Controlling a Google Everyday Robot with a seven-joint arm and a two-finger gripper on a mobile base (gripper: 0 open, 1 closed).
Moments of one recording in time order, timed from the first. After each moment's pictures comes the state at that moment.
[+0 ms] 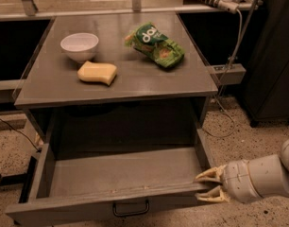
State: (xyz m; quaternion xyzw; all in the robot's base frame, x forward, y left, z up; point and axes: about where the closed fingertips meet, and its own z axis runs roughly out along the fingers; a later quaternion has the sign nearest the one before) arm 0.369 -0.175 0.666 -0.68 0.65 0.16 0.31
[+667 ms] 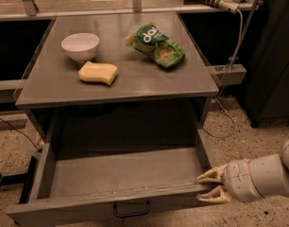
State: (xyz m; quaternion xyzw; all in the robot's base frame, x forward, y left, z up) arm 0.369 -0.175 0.670 -0.68 0.65 0.16 0.31
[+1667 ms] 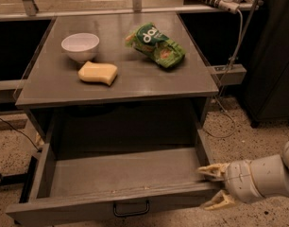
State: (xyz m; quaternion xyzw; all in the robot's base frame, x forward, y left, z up) arm 0.369 -0.175 0.670 -0.68 0.65 0.16 0.31
